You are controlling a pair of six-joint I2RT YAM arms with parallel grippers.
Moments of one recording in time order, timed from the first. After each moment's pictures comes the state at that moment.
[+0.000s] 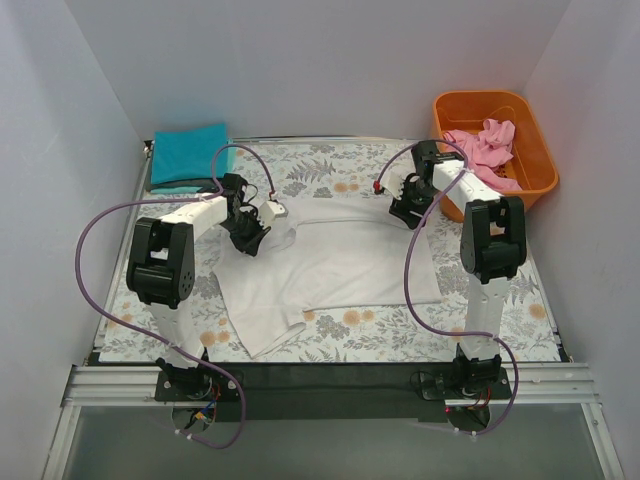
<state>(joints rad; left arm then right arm) -0.20 1.89 1.27 -0.73 0.38 0.80 0.19 2.10 1.69 -0.92 -0.24 -1.10</state>
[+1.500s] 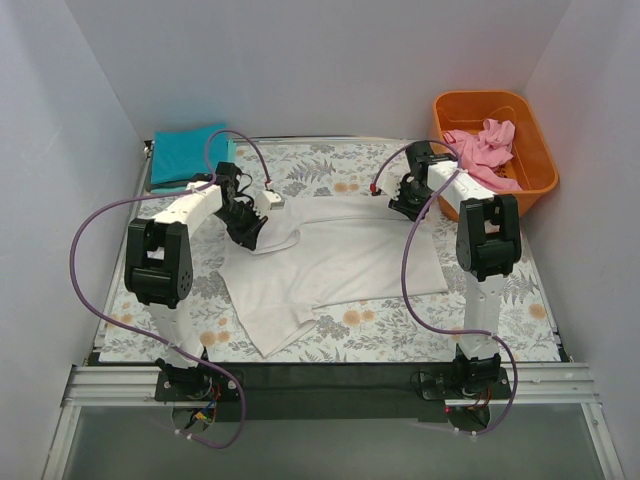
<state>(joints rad) -0.17 1.89 1.40 -0.92 0.45 0.80 0.21 2.13 1.70 -0.87 -0.15 -1.11</state>
